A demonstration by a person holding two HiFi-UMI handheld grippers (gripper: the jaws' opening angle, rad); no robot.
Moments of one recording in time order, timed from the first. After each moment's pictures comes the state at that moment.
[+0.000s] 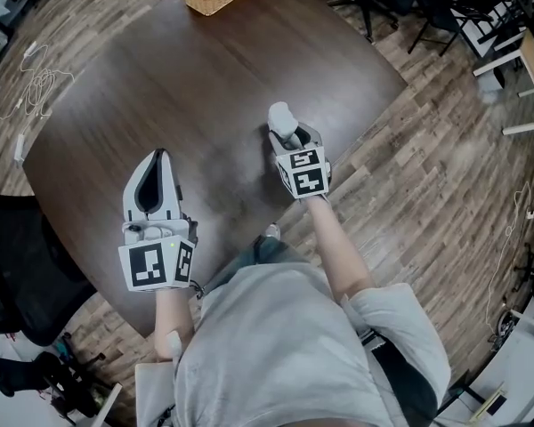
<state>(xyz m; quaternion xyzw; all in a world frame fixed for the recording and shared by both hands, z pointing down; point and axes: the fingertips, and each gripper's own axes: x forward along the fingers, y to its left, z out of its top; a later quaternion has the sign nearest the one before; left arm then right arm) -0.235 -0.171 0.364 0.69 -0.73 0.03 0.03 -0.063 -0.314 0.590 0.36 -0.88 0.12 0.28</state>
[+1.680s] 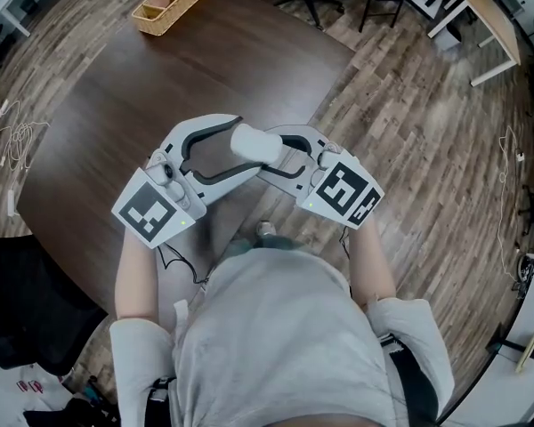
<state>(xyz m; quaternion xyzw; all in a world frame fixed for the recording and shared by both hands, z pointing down) -0.030 -0.151 0.317 0.97 -0.19 0.09 -0.13 -0.037 -0.157 0.383 0.12 -0.96 -0.04 0.23</state>
